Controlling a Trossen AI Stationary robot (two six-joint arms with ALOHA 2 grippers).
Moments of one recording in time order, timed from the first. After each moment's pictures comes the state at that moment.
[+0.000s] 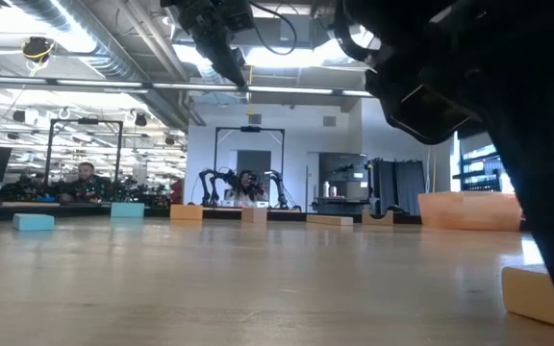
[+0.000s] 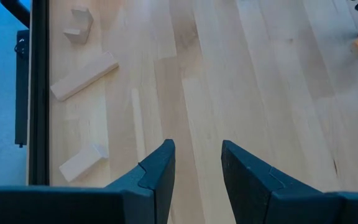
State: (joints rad) left arm 0.56 1.62 1.65 -1.02 0.39 0.56; right arm 0.59 2.15 1.49 -0.65 -0.11 1.67
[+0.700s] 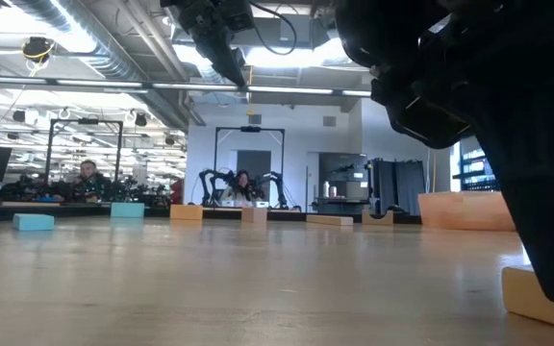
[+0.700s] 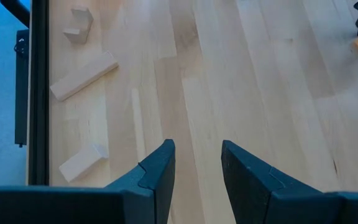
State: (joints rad) left arm 0.56 1.62 1.65 -1.02 0.39 0.56; right arm 0.58 2.15 1.47 -0.66 -0.11 1.72
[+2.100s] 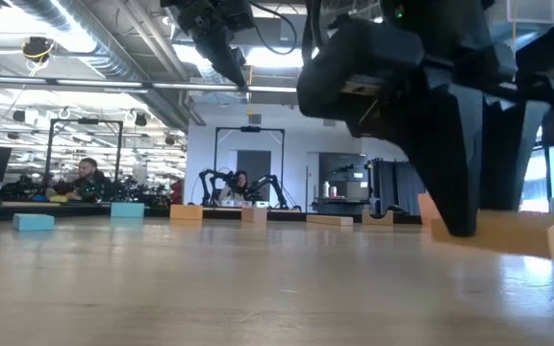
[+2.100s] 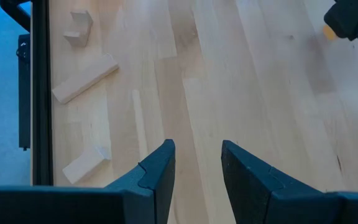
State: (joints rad) left arm 0.56 1.62 1.65 -1.02 0.38 0.59; right arm 0.41 2.17 1.67 -1.11 -0.19 1.55
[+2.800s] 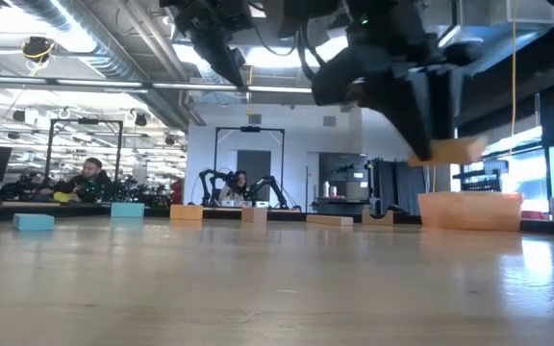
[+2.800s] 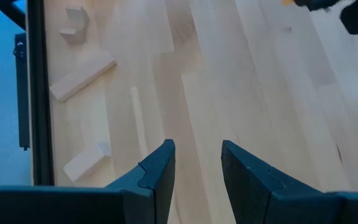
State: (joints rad) left arm 0.56 1.62 1.65 -1.04 0.38 0.62; right arm 0.20 2.16 1.85 -1.57 -0.04 1.29
